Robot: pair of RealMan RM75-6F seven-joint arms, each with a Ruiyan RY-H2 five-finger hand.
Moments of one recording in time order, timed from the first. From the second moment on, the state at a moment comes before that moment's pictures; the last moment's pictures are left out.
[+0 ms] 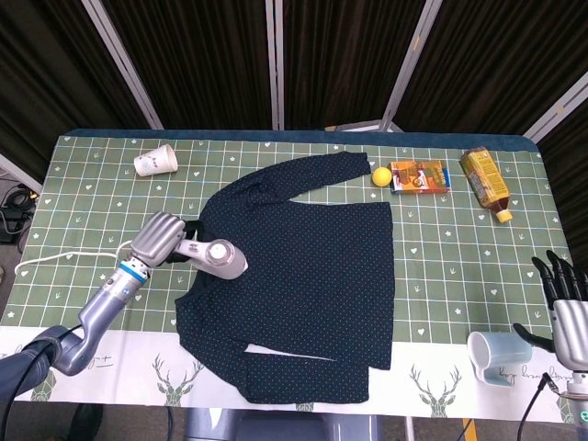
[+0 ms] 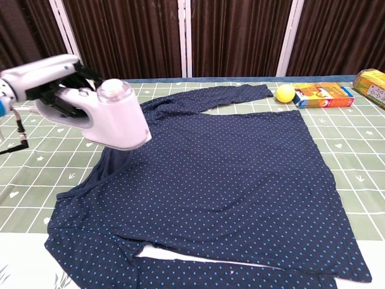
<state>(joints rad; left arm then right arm) -0.73 -1.51 -0.10 -1.15 1.52 1.05 -0.29 0.06 -1.07 0.10 -1.60 -1.47 1.51 0.03</state>
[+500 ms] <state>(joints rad) -0.81 -1.66 -0.14 -1.09 1.42 0.93 -0.17 0.06 -1.06 0.10 -1.59 -1.45 1.49 0.09</state>
